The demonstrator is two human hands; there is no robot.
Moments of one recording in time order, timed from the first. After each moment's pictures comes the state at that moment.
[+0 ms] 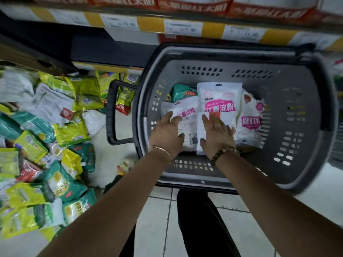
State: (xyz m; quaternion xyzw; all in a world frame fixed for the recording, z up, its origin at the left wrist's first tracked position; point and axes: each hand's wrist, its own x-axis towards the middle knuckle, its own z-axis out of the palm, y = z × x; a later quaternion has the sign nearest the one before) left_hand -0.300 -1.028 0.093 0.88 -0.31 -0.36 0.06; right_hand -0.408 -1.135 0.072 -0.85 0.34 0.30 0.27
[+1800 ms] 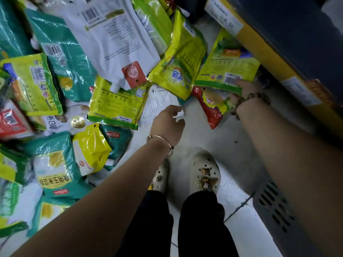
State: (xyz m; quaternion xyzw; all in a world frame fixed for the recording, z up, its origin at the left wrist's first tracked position) left_hand -0.041 -0.765 -0.164 0.84 0.16 -0.36 0.37; right_hand -0.001 -0.967 -0.225 -0.46 0.60 0.10 0.64
